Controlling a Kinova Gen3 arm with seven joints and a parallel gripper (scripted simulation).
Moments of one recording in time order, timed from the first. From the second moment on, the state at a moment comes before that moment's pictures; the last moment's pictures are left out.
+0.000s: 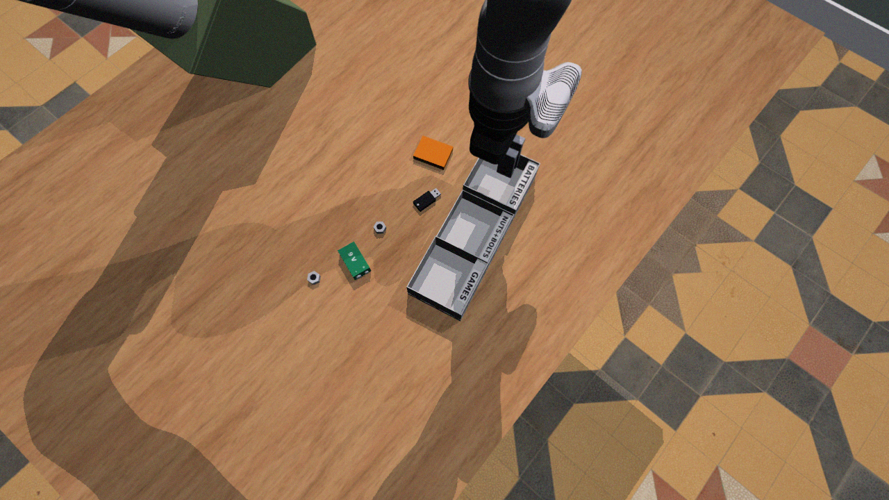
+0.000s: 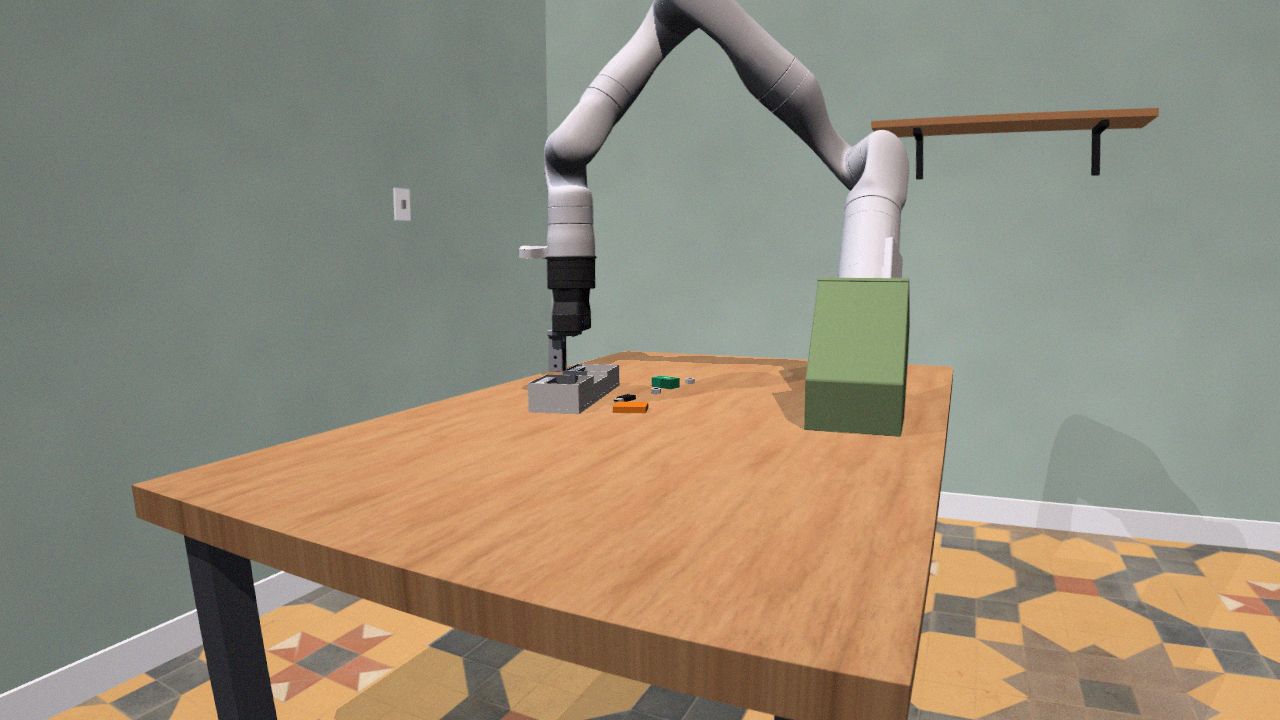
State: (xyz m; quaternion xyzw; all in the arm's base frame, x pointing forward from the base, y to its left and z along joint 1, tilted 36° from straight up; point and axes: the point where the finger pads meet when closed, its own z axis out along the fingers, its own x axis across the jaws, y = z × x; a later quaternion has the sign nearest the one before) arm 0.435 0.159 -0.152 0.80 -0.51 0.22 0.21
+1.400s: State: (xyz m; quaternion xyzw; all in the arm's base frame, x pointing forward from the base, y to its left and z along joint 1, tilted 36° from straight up) arm 0.439 0.131 -0.186 0.80 -0.51 0.22 0.22
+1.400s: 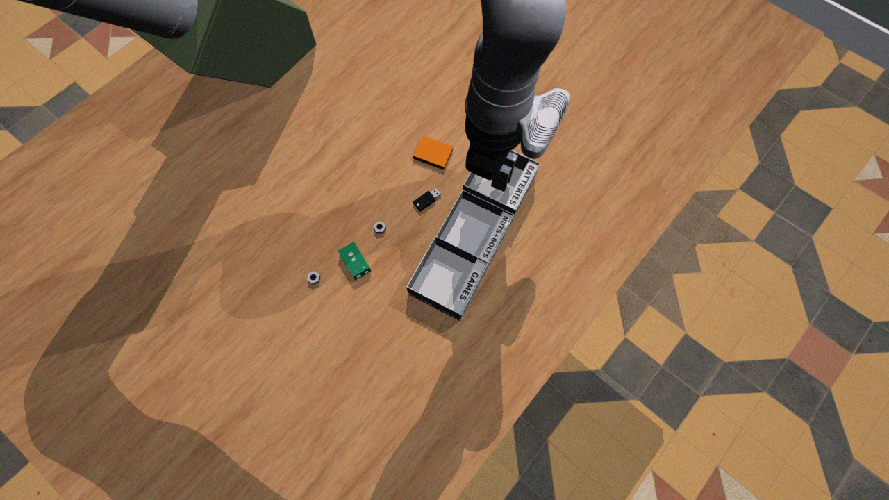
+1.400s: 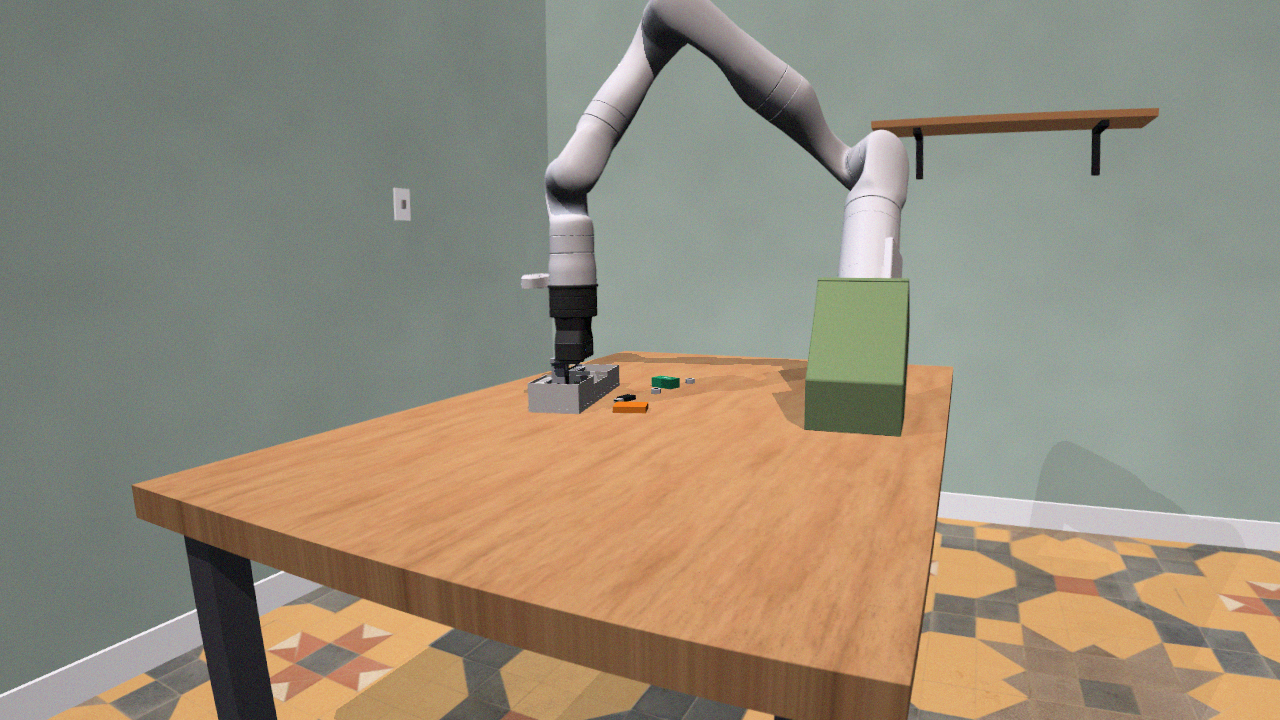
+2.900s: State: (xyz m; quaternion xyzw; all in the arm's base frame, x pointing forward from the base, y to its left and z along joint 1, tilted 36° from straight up) arm 0.435 0.141 -0.169 0.80 -0.51 0.22 0.22
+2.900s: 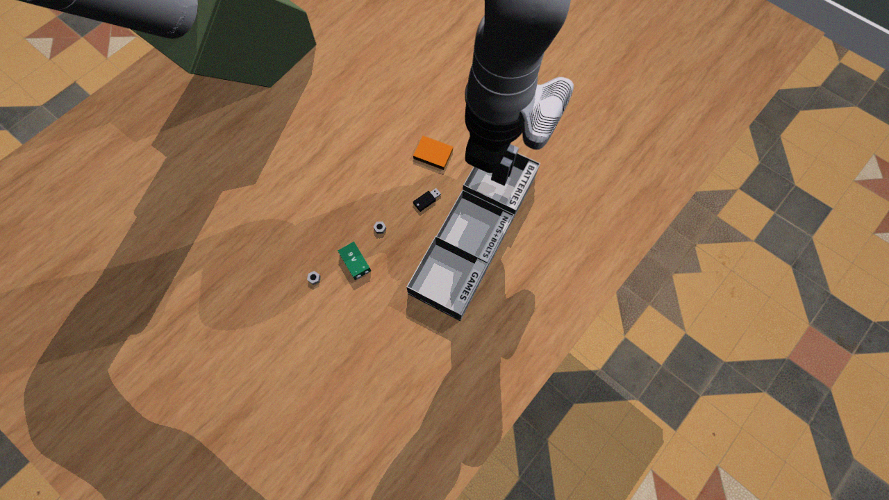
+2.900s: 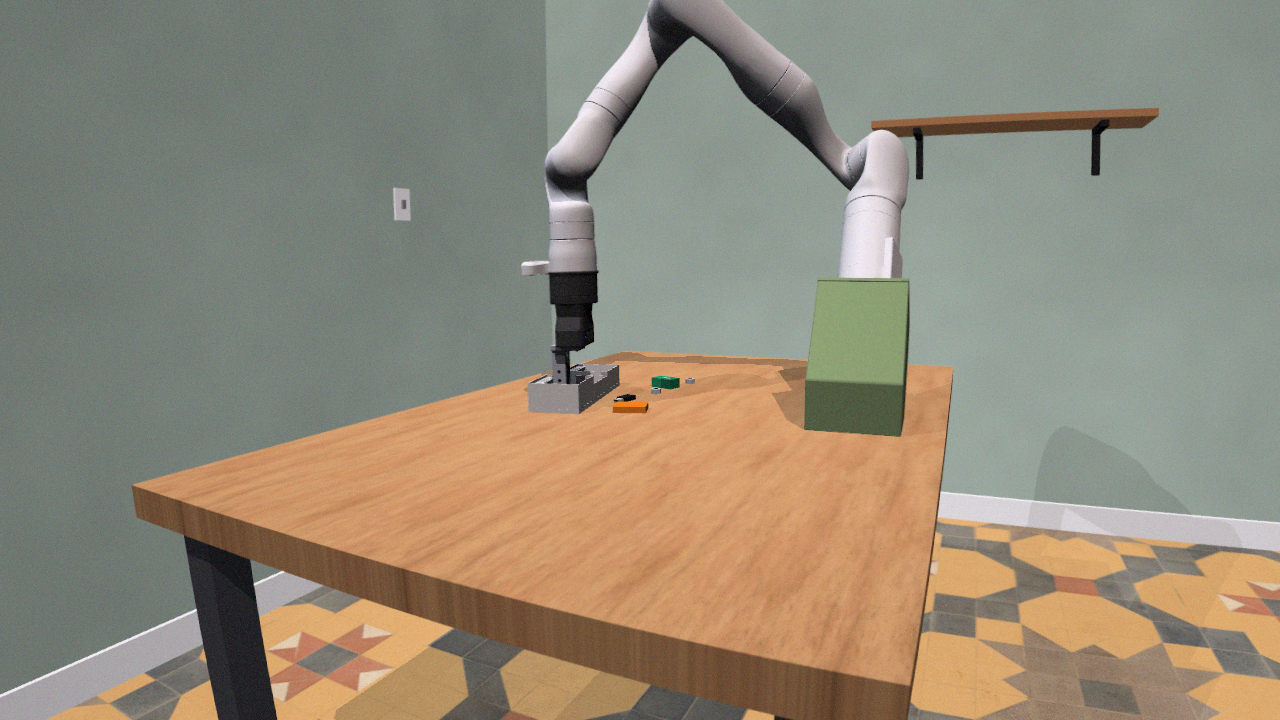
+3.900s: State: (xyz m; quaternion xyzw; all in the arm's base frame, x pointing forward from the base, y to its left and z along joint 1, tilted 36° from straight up) arm 0.419 0.186 -0.095 0.80 -0.51 0.22 0.23
